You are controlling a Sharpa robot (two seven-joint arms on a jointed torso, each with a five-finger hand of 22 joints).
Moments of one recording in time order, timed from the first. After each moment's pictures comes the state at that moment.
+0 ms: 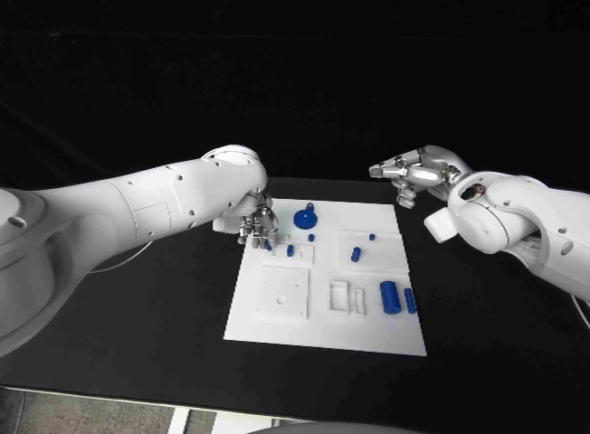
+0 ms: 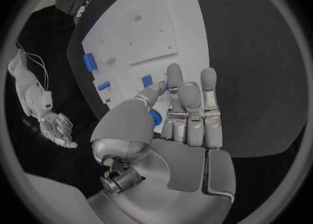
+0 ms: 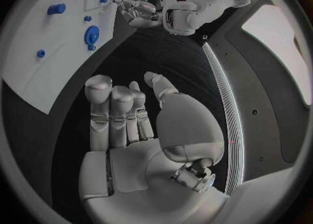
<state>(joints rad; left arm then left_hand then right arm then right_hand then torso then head) 1.43 -0.34 -0.24 0.91 -0.98 0.48 -0.59 1.06 0.06 0.34 -0.17 0.47 1.15 0.10 0.07 0.79 1.47 -0.05 0.47 0.12 1.38 -0.12 1.20 0.38 0.01 1.21 -0.14 0.38 1.31 1.16 -0.81 0.19 1.40 -0.65 -0.26 -0.05 1.16 -0.02 0.14 -0.15 0.58 1.09 0.09 0.07 0.06 1.20 0.00 1.08 1.07 1.41 -0.06 1.02 1.03 0.09 1.47 -0.08 0.70 1.31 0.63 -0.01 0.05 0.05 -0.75</state>
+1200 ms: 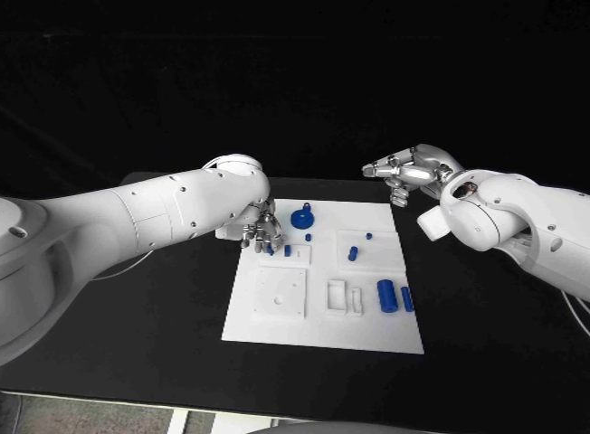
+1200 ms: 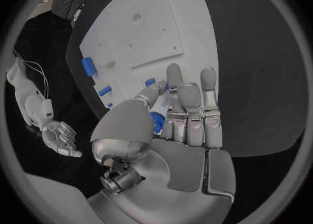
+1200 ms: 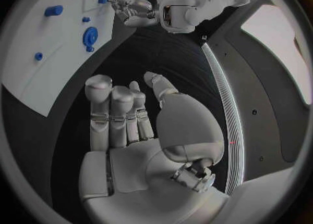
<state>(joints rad) 1.41 -0.33 -0.24 0.93 -1.03 0.44 -0.57 1.06 0.06 0.34 -0.17 0.48 1.15 0.09 0.07 0.82 1.47 -0.05 0.49 0.12 1.39 -0.12 1.20 0.39 0.01 1.22 -0.15 0.38 1.31 1.16 -0.80 0.19 1.39 -0.65 -0.26 -0.05 1.16 -0.02 0.15 -0.15 0.58 1.09 0.09 0.07 0.06 1.20 -0.01 1.08 1.07 1.41 -0.07 1.02 1.03 0.08 1.47 -0.08 0.70 1.31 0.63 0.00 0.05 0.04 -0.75</state>
